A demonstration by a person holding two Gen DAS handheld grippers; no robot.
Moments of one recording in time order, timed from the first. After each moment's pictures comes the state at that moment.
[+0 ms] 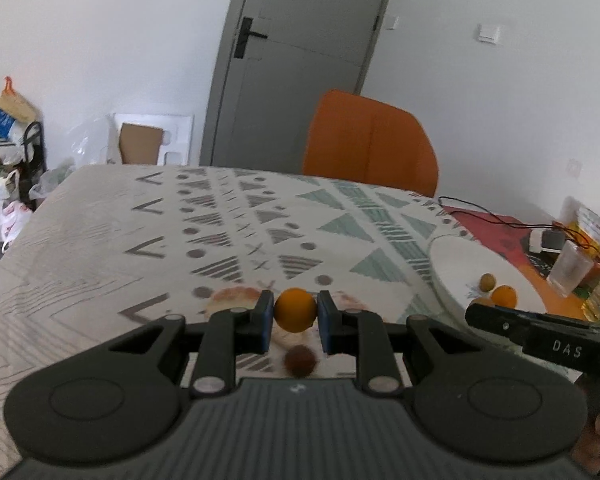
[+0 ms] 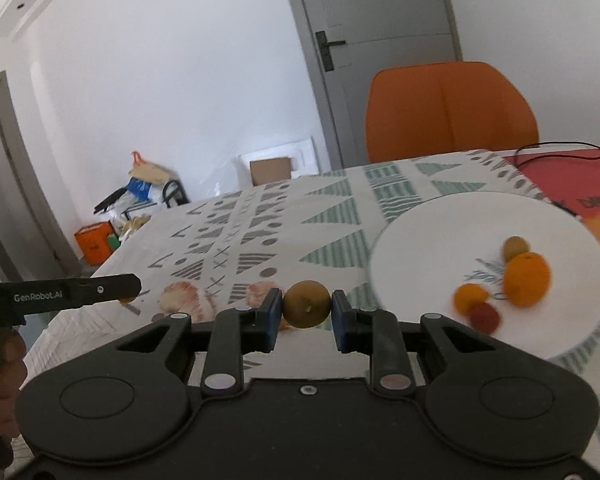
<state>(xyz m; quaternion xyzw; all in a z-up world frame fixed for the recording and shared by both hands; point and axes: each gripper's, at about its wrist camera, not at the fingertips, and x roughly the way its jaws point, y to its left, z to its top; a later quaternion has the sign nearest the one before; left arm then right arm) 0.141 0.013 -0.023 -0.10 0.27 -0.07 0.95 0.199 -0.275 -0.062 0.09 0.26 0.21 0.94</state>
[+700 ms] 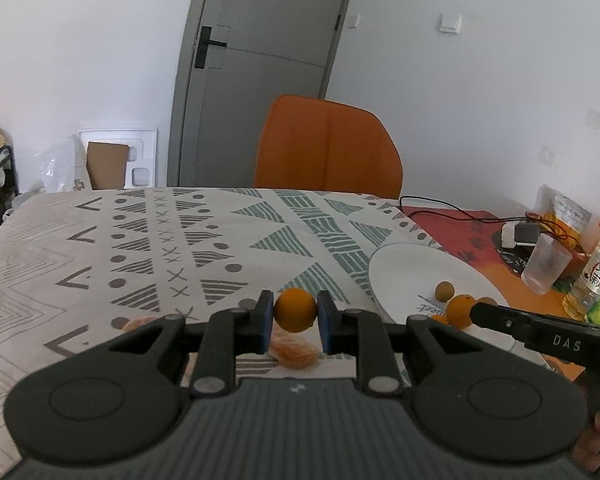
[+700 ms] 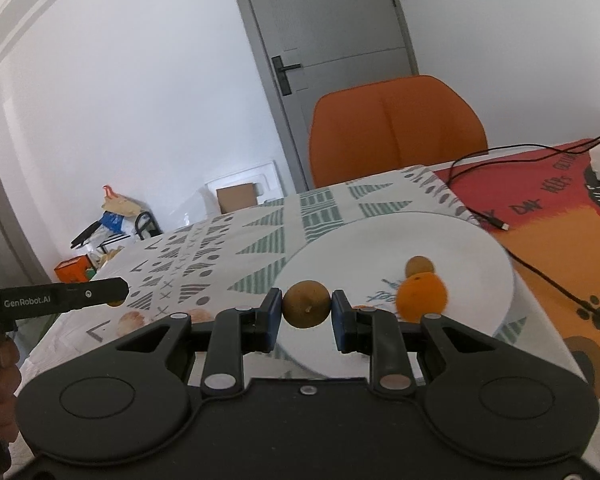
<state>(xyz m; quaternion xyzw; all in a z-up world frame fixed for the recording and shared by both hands) 0.162 -0.051 -0.013 -0.08 0.26 -0.11 0.96 0.207 -0.345 -0.061 0.12 0.24 0.17 0.95</state>
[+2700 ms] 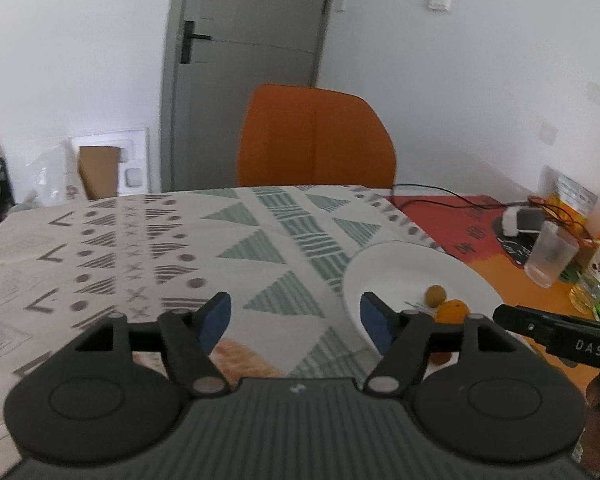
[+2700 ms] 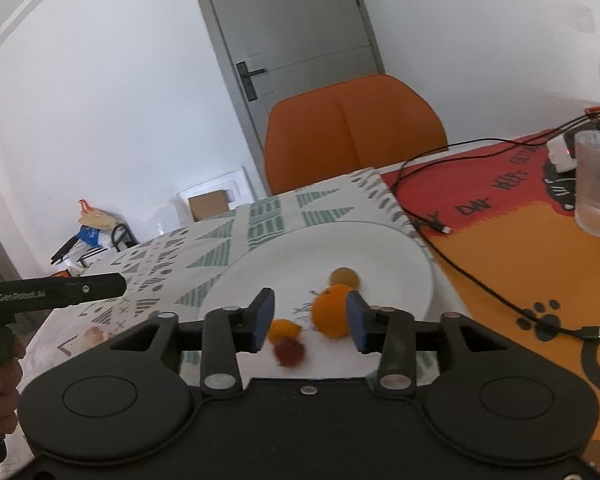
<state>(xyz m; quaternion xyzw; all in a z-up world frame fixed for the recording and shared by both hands) 0.187 -0.090 -0.006 -0.05 0.28 -0.10 0.95 0.215 -0.385 -0.062 0.13 0.25 0.14 0.95</state>
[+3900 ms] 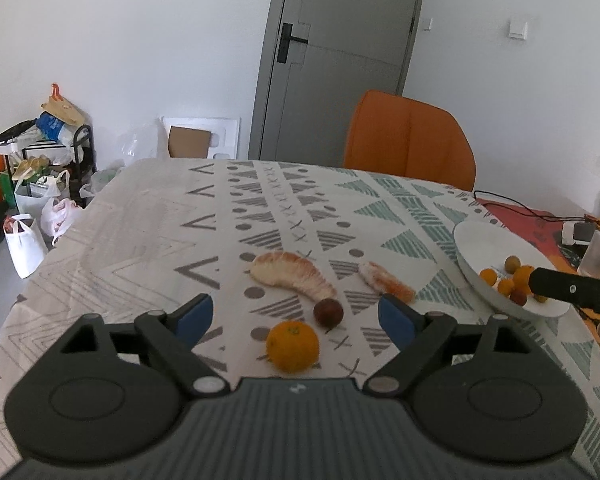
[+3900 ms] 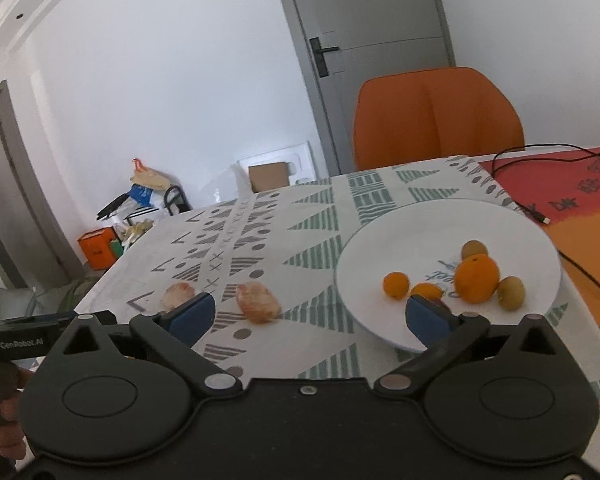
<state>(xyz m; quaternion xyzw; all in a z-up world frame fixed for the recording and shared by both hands) 0.091 0.006 -0.031 -0.09 0.28 0.01 0.96 0.180 -0.301 -0.048 0.09 0.26 0.22 0.94</state>
